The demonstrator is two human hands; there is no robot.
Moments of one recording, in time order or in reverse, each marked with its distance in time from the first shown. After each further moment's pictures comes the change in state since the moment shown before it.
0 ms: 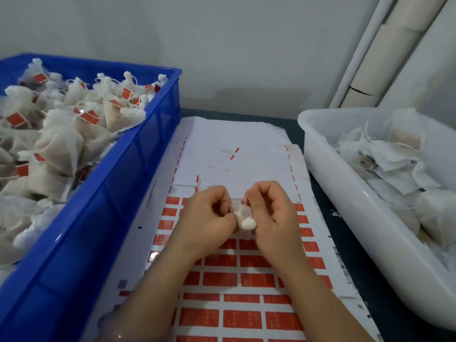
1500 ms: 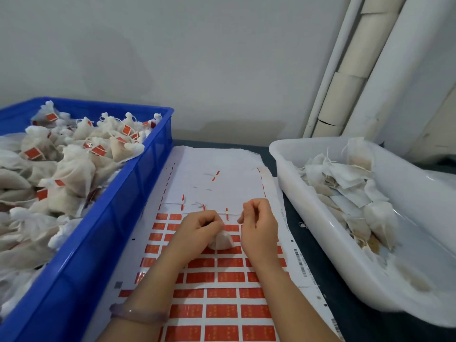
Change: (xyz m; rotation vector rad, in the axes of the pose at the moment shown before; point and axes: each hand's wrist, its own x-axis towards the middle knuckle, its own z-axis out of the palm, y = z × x) left_hand 0.001 -0.009 0.006 -0.052 -0.130 -0.051; right_hand 0.002 0.014 -0.010 -0.145 0.209 0.045
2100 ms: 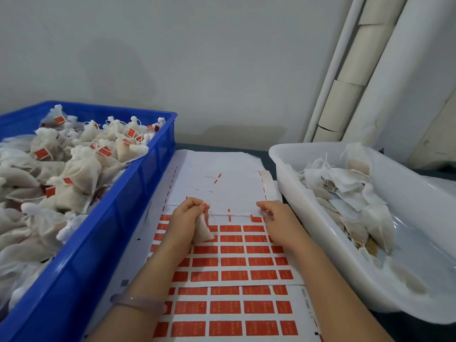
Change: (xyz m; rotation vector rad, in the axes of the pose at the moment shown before) left_hand 0.010 -0.002 -0.002 -0.410 0.304 -0.292; right_hand 0.048 0.021 -0.053 -0.621 -0.482 0.190
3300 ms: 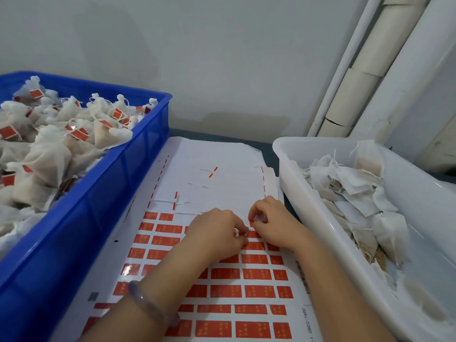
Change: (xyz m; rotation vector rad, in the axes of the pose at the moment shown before) left_hand -0.001 0.012 0.054 1.143 -0.399 0.384; right_hand 0.029 0.012 0.002 -0.208 -0.173 -0.222
